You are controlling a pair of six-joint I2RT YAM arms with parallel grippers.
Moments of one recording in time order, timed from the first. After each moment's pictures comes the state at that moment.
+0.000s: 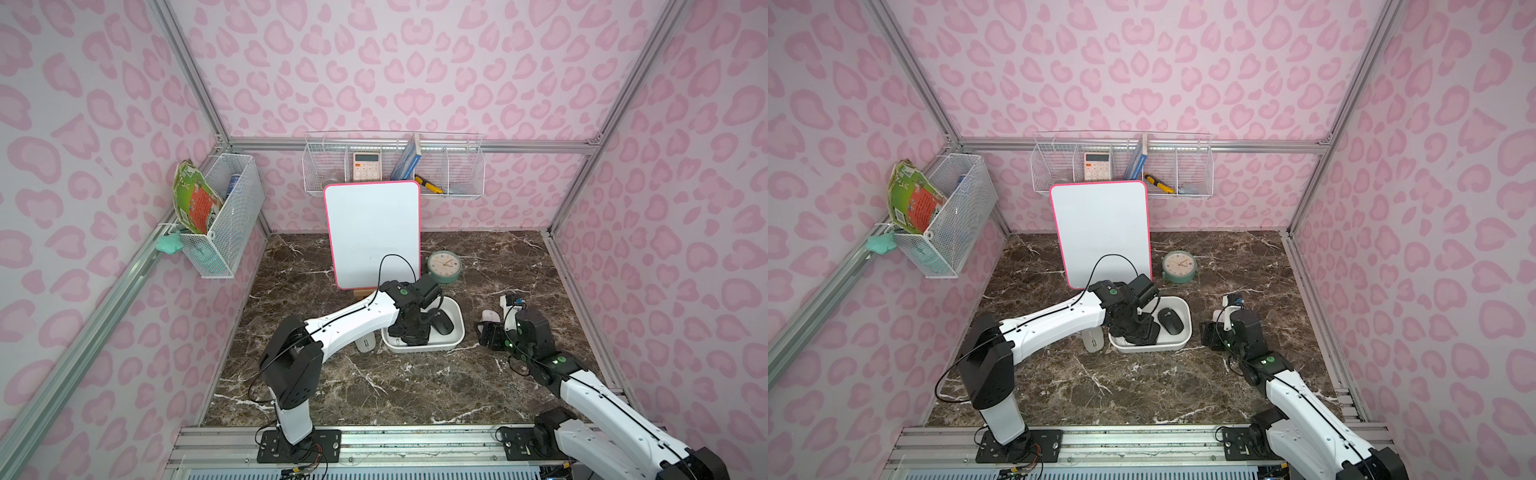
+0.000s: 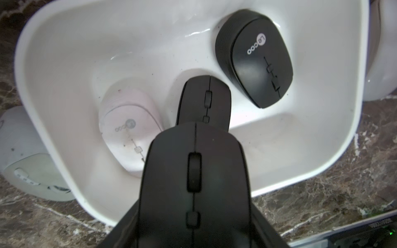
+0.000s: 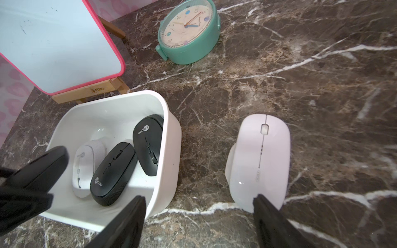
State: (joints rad) left arm -0.86 1.75 1.41 -0.96 -0.04 -0.64; right arm 0.40 0.89 0.41 -0.16 -0.06 0.42
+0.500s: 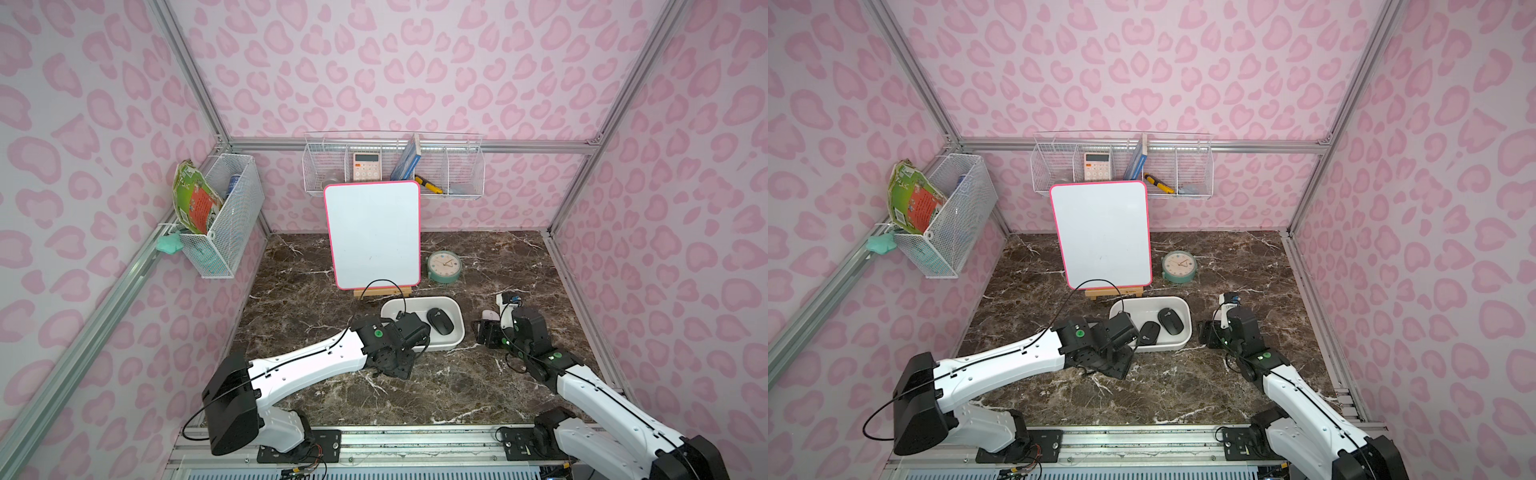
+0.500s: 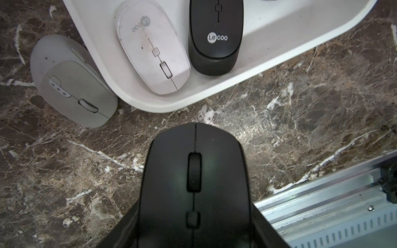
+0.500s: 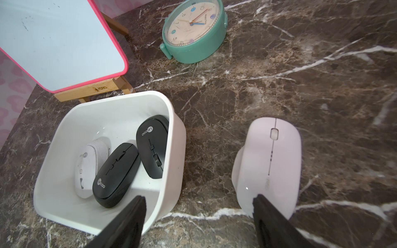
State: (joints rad) left arm -1.03 1.40 1.09 -0.99 -0.12 -0.66; right arm 0.42 0.94 0.43 -0.13 -0.07 0.42
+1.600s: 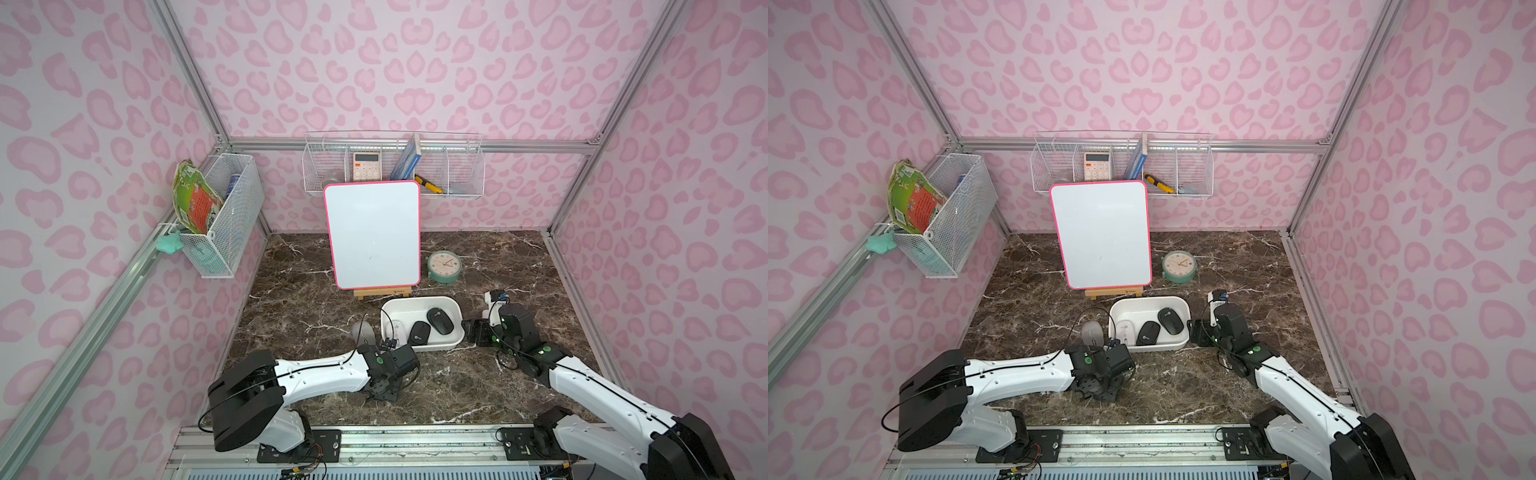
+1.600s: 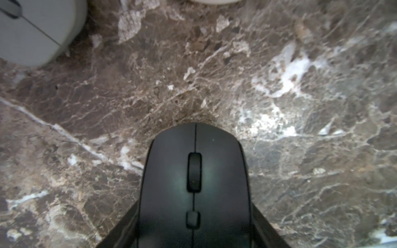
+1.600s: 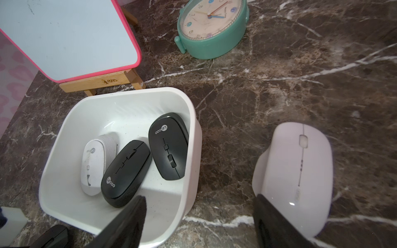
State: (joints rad) left arm -1.07 1.46 0.78 -0.76 -0.14 -0.79; right arm 0.52 1.02 0.48 -0.12 -0.01 0.44
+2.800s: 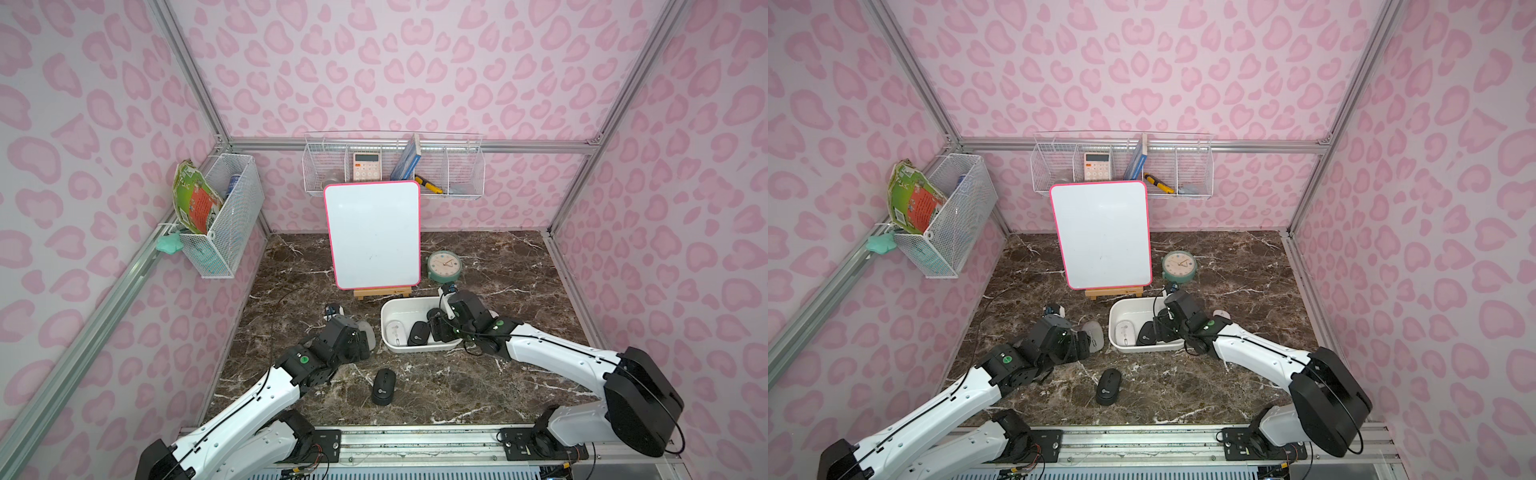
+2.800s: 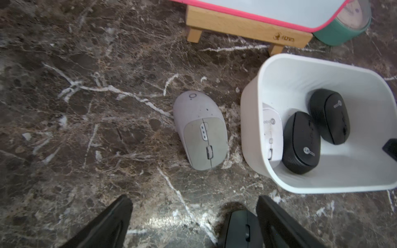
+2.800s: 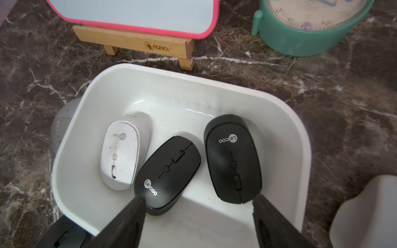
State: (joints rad) left arm -0.60 0.88 0.62 -0.64 -0.26 -0.68; right arm 0.80 1.43 0.84 -0.24 0.10 0.38
